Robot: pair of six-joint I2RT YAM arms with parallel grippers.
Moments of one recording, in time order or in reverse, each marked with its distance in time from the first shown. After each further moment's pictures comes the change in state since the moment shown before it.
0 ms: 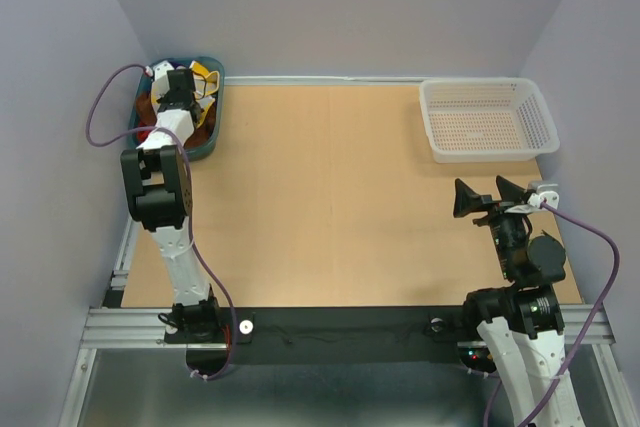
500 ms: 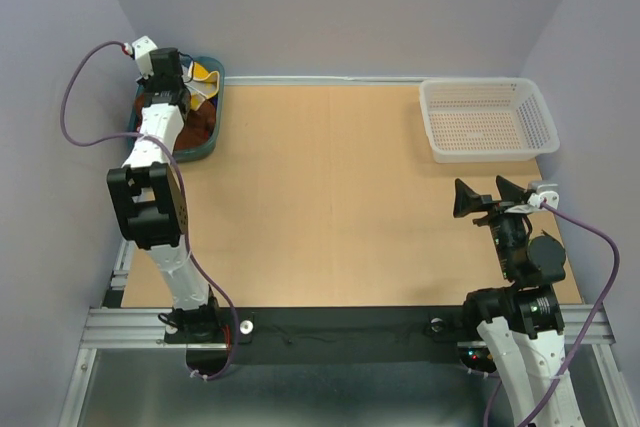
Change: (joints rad) left arm -0.002 -0.169 0.026 -0.053 -0.090 0.056; right arm 0.000 0.000 0.000 0.000 0.000 0.000
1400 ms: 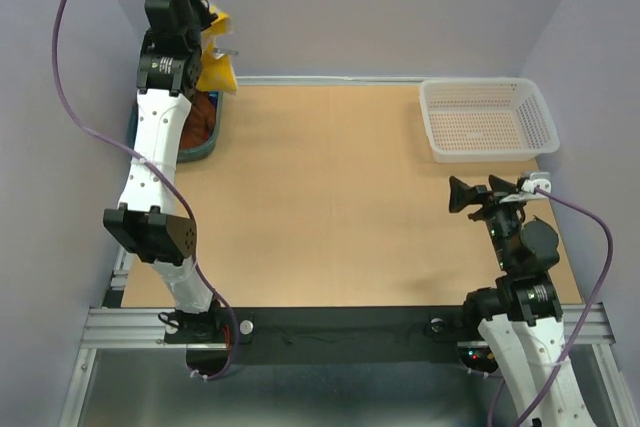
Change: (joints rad) left arm -0.211 -0.135 0.486 -0.138 0.179 -0.029; right arm 0.000 0.092 0.008 0.000 0.018 0.043
